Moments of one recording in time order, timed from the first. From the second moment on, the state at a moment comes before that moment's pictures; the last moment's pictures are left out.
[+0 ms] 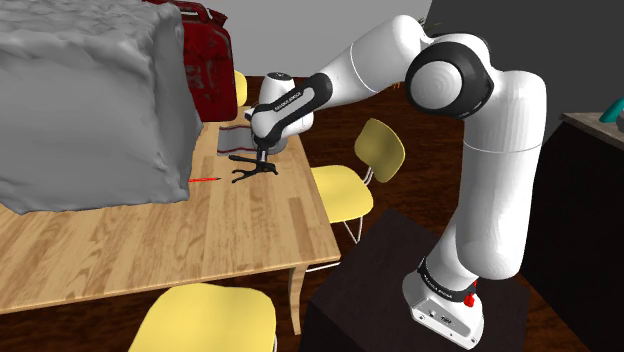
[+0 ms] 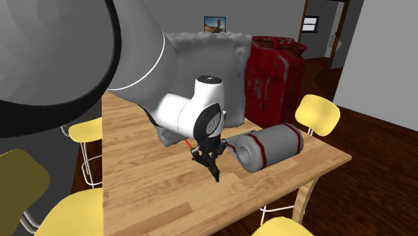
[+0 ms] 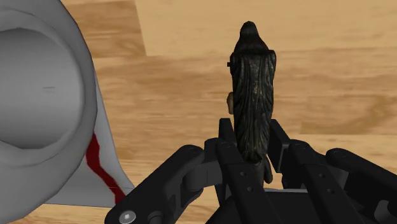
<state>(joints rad) 0.15 0.38 -0.07 -1.96 0.18 2.55 -0.90</state>
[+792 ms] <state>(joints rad) 0.16 0.30 -0.08 -1.93 0.16 2.43 -0.88</state>
